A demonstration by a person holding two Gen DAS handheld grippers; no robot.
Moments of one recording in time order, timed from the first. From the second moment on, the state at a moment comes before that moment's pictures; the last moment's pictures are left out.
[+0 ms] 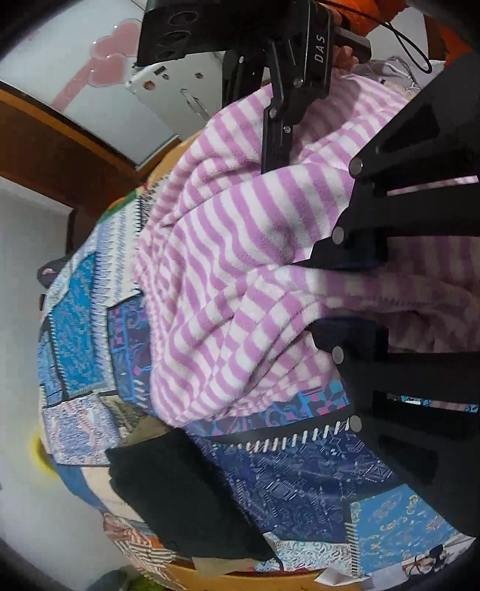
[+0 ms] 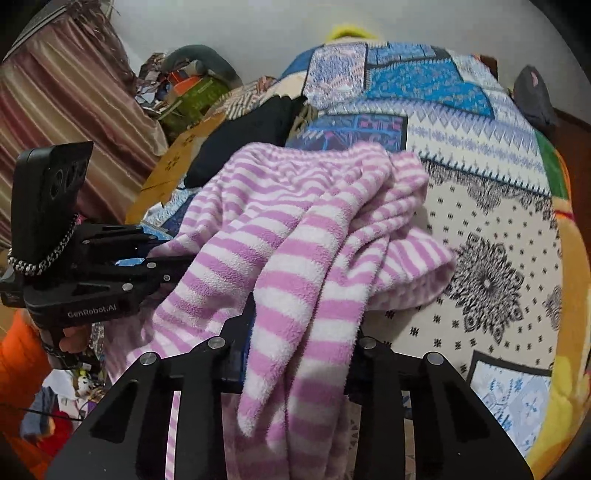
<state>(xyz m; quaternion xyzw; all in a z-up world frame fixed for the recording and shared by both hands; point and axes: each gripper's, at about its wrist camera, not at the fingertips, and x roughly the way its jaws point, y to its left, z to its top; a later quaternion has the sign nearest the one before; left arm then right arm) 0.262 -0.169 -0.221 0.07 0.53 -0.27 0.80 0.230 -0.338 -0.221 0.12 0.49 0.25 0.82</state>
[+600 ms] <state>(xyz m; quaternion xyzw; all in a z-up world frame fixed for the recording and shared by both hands) 0.274 -0.128 -0.122 0.05 0.41 -0.23 0.88 0.265 -0.307 -0.134 0.06 0.38 0.27 0.88</state>
